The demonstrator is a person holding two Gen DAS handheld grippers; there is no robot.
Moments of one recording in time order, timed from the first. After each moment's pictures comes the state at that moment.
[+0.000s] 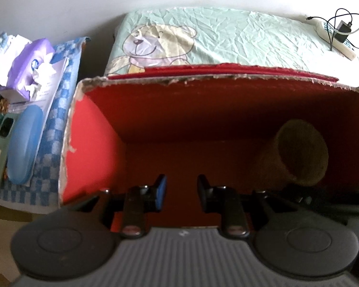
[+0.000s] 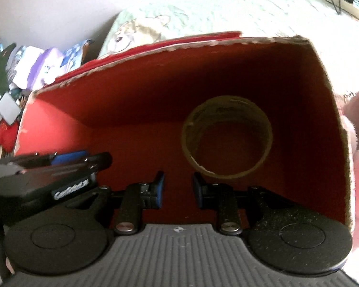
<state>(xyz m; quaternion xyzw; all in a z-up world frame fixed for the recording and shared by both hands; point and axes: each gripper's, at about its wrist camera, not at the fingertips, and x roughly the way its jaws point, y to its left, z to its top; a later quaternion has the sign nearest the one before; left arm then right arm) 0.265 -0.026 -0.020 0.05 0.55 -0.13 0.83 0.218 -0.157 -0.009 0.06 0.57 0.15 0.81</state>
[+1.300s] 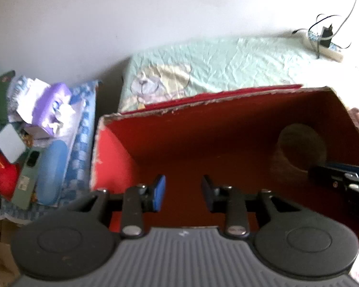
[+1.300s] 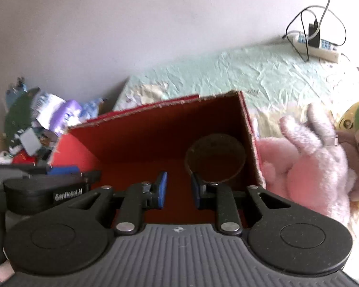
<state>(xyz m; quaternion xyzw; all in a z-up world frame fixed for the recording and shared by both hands) 0.211 -0.036 0.025 0.09 0.45 -0.11 0.88 0.143 -0.222 0.041 0.10 0.40 0.15 0.90</state>
